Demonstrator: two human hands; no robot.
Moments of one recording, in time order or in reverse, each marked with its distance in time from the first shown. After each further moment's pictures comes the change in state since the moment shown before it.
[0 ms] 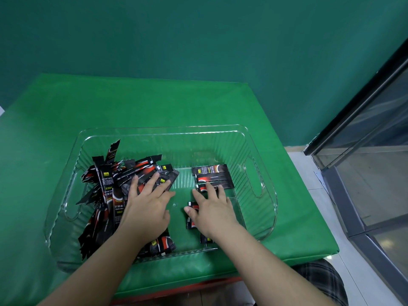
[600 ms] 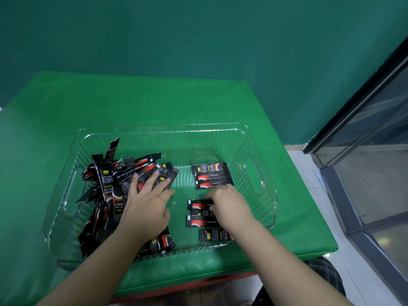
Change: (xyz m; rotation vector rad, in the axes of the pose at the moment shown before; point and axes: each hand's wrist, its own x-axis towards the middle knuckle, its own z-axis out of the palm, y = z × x) left_hand -0.001 0.000 -0.007 -0.056 -0.084 -0.045; right_hand -0.004 0.029 -0.006 0.006 0.302 -0.133
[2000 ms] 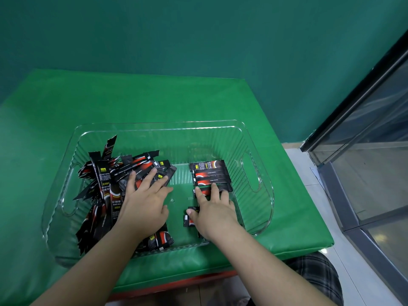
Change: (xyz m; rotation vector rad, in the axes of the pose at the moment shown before) left_hand 0.001 -0.001 0.002 0.061 0.038 0.027; right_hand -0.007 -0.032 0.006 -0.068 -0.356 0.228
